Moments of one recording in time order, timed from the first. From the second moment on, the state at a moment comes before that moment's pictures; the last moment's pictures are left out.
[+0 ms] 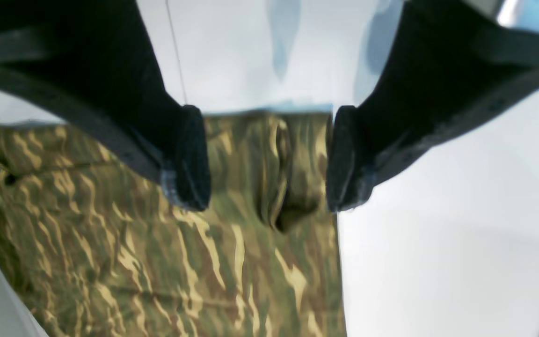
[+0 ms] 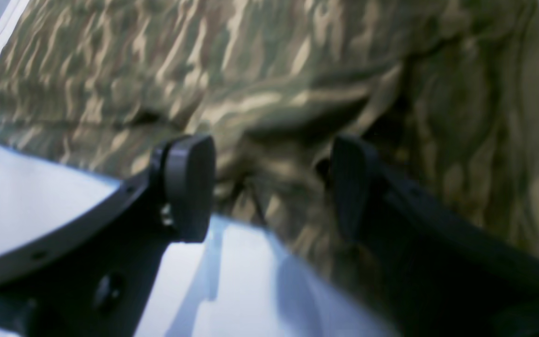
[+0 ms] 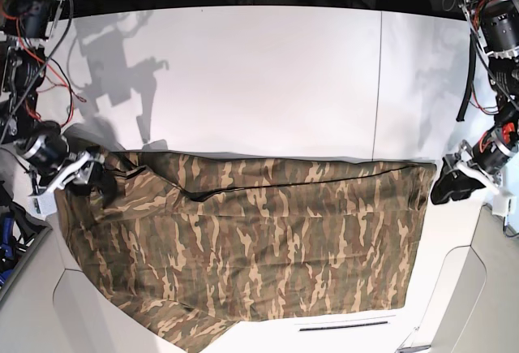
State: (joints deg) left arm -7.1 -28.1 -25.0 67.6 -45.4 -35.6 41.3; right arm 5.2 19.0 17.1 81.4 38.3 32.1 -50.3
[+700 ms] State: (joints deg) left arm 0.8 -27.9 -29.2 70.3 -50.1 -35.6 41.7; right arm -13.3 19.0 38.3 92.1 45.7 31.9 -52.5
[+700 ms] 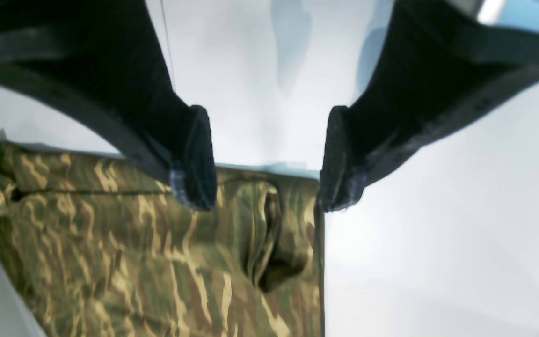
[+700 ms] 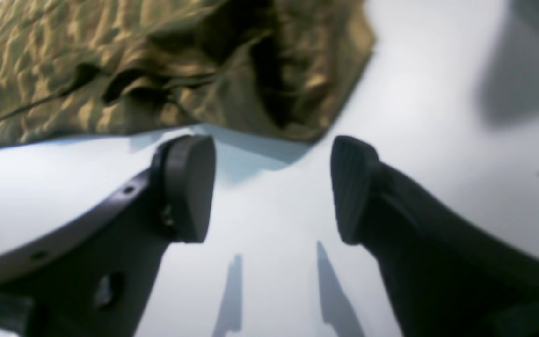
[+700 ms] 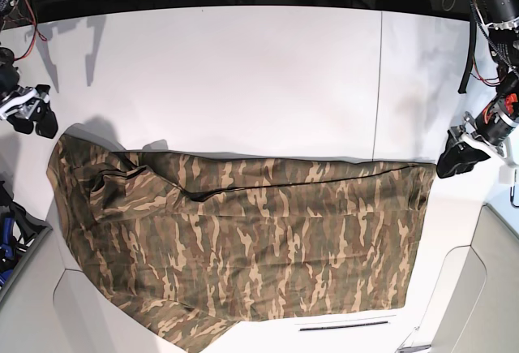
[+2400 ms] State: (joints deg) left arm -8.8 -20.9 -29.4 48.6 -46.7 -36.5 31.8; right arm 7.9 11.2 31.1 55.6 42.4 33.5 -37.2
